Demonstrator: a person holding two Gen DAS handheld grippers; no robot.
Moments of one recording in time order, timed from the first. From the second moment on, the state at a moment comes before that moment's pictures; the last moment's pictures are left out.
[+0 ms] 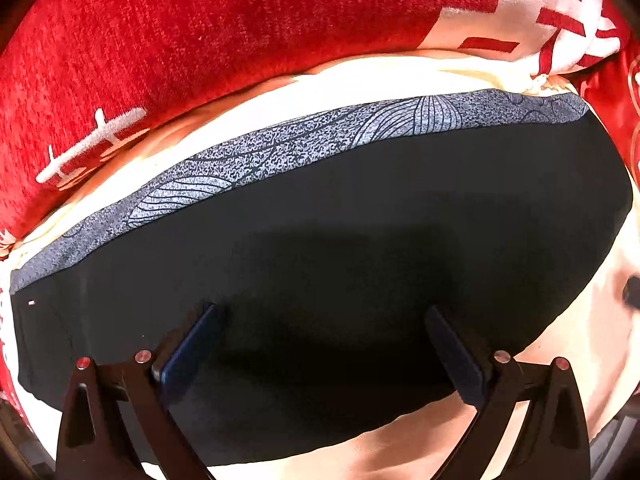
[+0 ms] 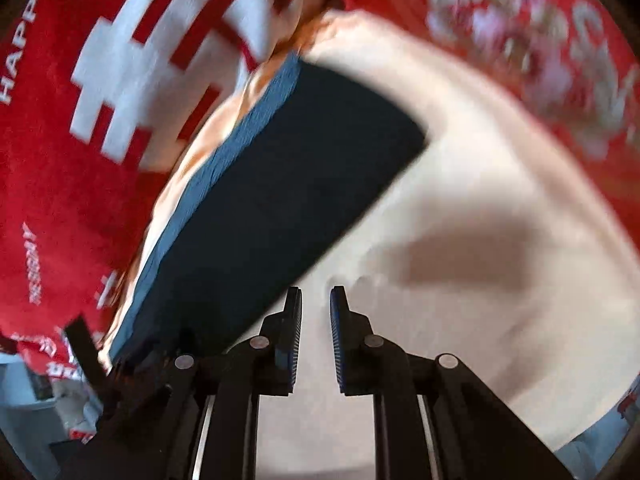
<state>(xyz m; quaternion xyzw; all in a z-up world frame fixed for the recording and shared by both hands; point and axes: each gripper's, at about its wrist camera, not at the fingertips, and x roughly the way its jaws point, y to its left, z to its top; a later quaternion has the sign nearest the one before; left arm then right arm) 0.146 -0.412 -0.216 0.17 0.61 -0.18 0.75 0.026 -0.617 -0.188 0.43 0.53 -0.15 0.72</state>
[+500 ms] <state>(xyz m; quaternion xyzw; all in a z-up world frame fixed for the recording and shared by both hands) 0.148 -0.417 -0.223 0.17 0.61 -0.17 0.75 0.016 -0.617 -0.211 0.52 0.47 -0.11 0.71</state>
